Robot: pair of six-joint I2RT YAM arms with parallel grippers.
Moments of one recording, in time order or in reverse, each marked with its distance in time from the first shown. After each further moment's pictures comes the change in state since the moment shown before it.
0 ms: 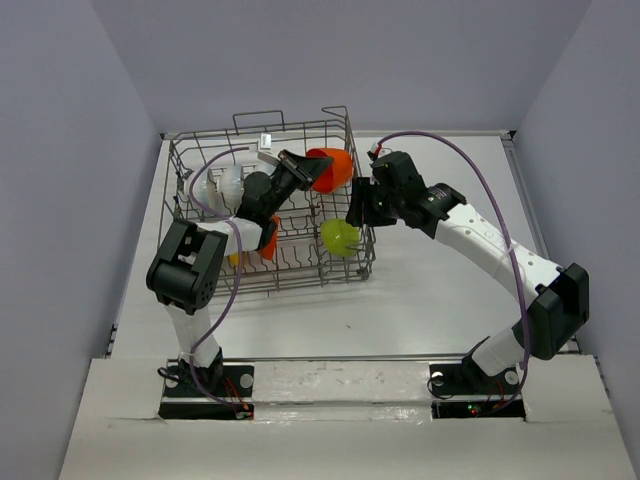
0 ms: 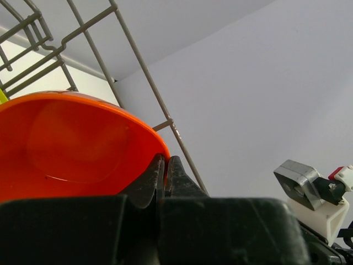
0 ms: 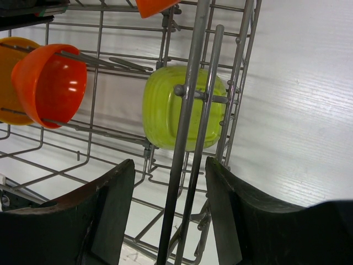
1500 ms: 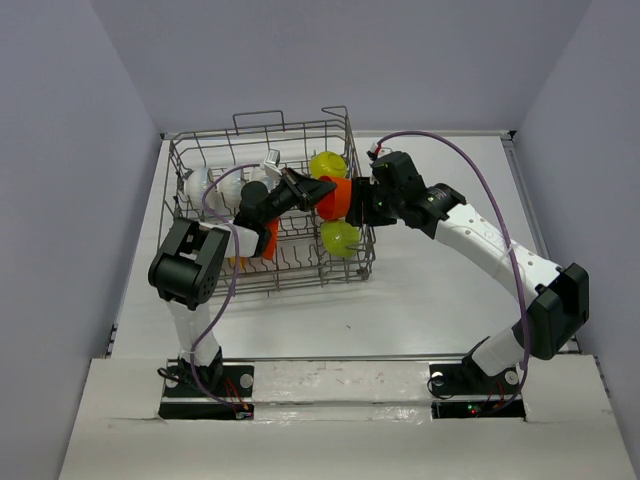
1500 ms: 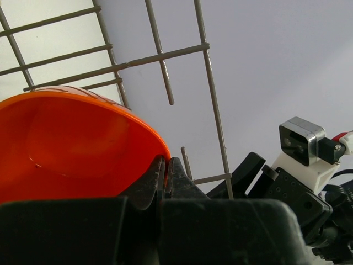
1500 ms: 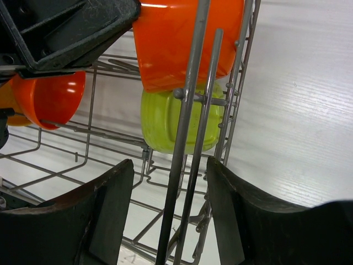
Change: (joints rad) left arm 0.032 0.038 -0.089 0.021 0.261 -0.231; right arm 0.000 0.000 -0.002 0.006 0.007 -0.011
